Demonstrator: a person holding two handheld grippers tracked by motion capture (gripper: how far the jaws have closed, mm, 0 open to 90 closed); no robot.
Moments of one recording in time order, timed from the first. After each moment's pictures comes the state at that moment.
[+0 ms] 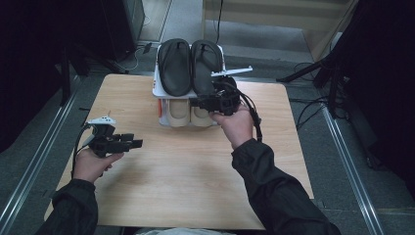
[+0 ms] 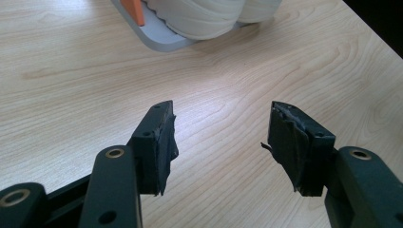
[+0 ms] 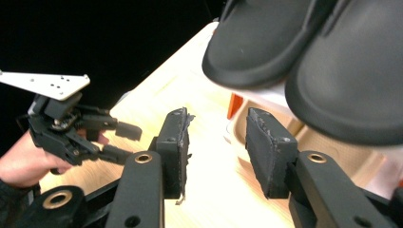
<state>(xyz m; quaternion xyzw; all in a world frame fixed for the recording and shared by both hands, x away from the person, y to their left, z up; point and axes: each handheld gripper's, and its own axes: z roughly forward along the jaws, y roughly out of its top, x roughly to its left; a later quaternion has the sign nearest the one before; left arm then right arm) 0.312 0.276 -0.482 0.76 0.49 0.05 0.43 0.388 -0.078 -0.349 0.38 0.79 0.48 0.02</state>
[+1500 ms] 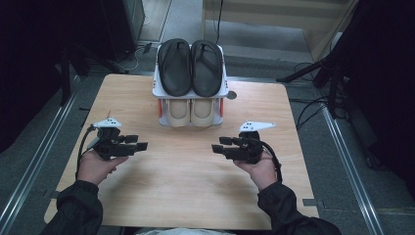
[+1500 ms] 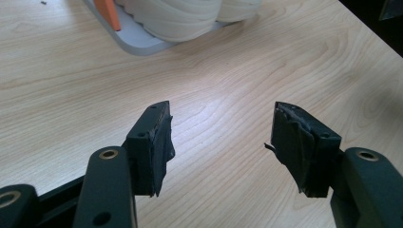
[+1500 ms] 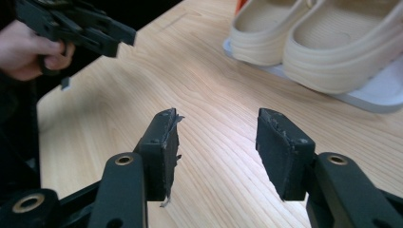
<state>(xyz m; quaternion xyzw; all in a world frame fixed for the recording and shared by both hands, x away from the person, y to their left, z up) 0.303 0.257 -0.476 0.77 0.47 0.06 0.44 0.329 -0.161 -0.463 0.33 0.80 0.50 0.00</state>
